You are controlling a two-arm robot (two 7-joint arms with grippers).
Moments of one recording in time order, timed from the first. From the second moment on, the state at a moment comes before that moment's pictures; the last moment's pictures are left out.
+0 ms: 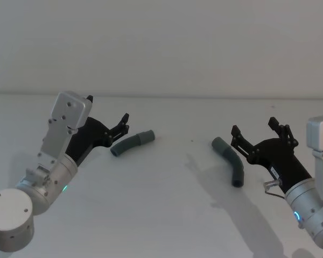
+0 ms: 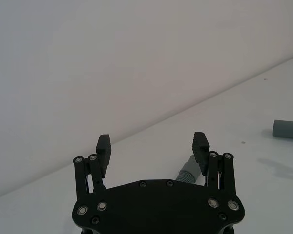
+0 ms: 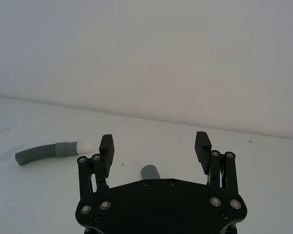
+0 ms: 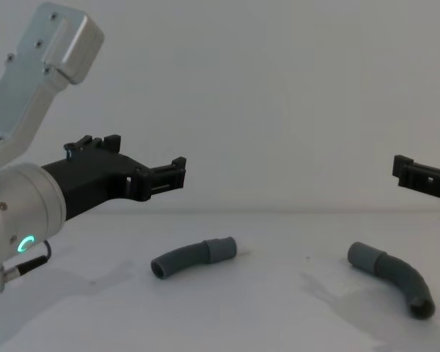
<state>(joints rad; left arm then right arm) -0.24 0.38 0.45 -1.63 -0.20 0.01 -0.01 -0.01 0.34 -0.23 -1.77 0.29 0.03 0.07</state>
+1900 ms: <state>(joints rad) -0.28 0.37 0.42 -1.66 -0.33 0.23 -0.12 0.16 0.38 -0.27 -1.74 0.30 0.27 0.20</state>
